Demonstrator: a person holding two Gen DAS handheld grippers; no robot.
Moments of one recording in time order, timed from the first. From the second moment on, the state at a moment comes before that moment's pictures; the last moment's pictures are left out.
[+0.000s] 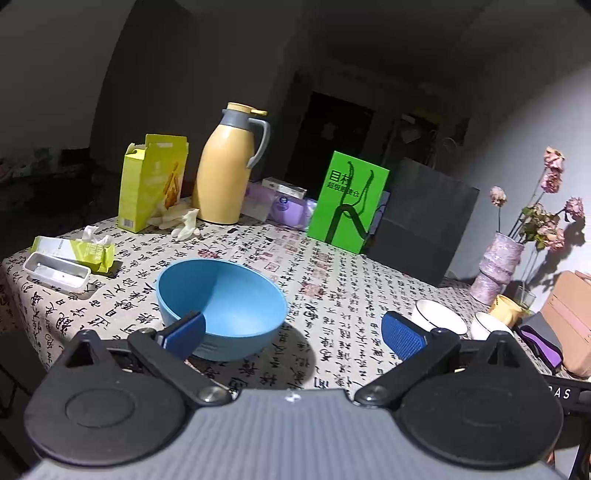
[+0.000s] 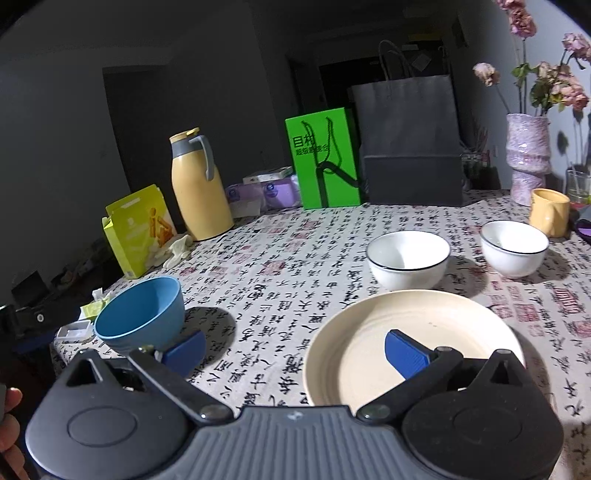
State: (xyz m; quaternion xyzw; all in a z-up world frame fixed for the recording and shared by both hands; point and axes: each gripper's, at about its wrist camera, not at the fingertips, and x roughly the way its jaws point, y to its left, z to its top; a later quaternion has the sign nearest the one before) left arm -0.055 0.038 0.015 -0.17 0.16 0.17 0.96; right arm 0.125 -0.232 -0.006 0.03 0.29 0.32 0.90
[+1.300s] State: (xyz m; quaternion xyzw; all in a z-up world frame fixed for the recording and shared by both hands) left arm 0.011 -0.050 0.022 -0.11 0.19 0.08 0.97; right arm 0.159 -0.354 -0.022 0.09 0.29 0.23 0.92
